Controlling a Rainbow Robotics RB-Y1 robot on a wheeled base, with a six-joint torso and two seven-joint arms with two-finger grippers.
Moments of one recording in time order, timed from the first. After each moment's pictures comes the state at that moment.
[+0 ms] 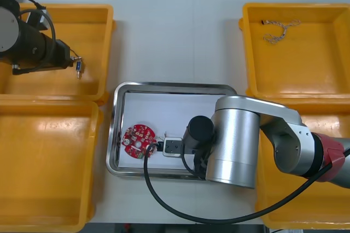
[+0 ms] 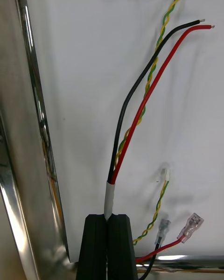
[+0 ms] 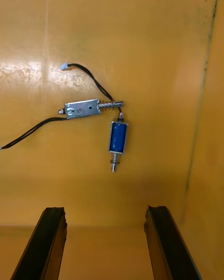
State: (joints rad) right arm -0.74 -0.61 1.06 -2.09 -0.56 1.65 1.66; left arm -0.59 0.75 -0.07 -1.67 0.70 1.52 -1.15
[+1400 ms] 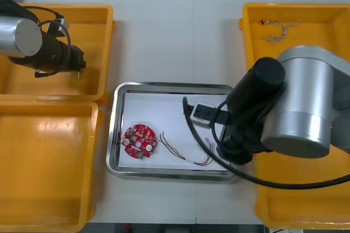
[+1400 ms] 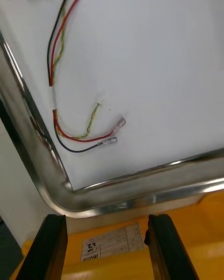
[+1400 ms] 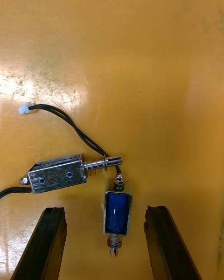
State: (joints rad) right arm -0.68 -0.75 0.70 -2.27 -0.83 1.79 1.49; left arm -0.66 0.65 -0.10 -1.34 0.67 1.27 -1.37
